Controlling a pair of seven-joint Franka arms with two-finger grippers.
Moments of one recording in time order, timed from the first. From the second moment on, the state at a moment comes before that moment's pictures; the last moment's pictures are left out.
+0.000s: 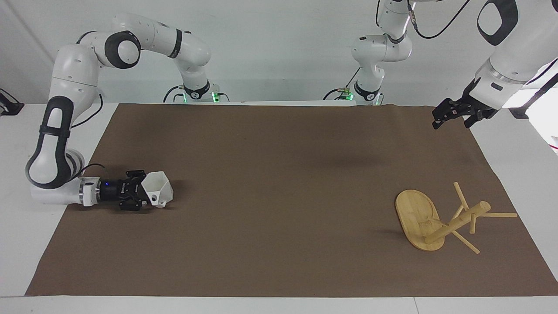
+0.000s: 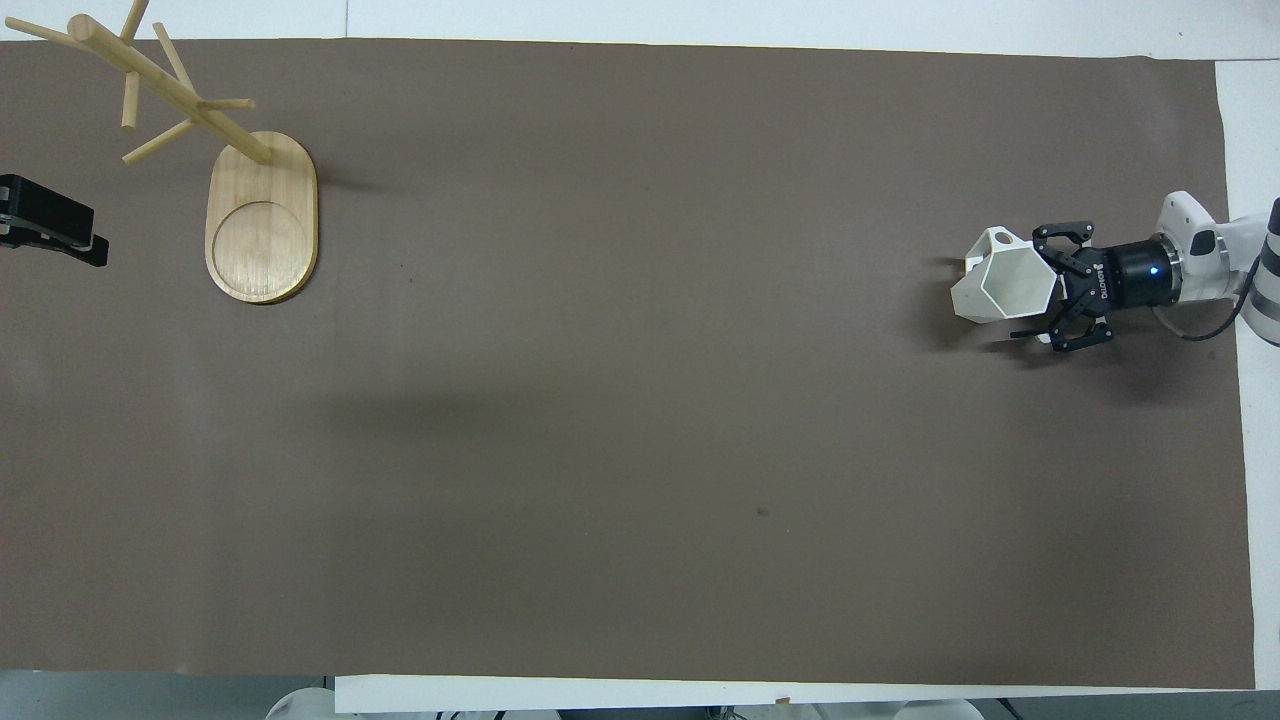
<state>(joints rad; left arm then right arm) -0.09 0.08 0.01 -1.45 -0.01 1.44 -0.02 -0.68 0.86 0.27 -1.48 0.81 1.41 -2.46</state>
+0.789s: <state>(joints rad) -0.09 0.08 0.01 -1.45 -0.01 1.44 -0.02 -0.63 0.86 0.27 -1.52 0.88 1.48 -2.46</state>
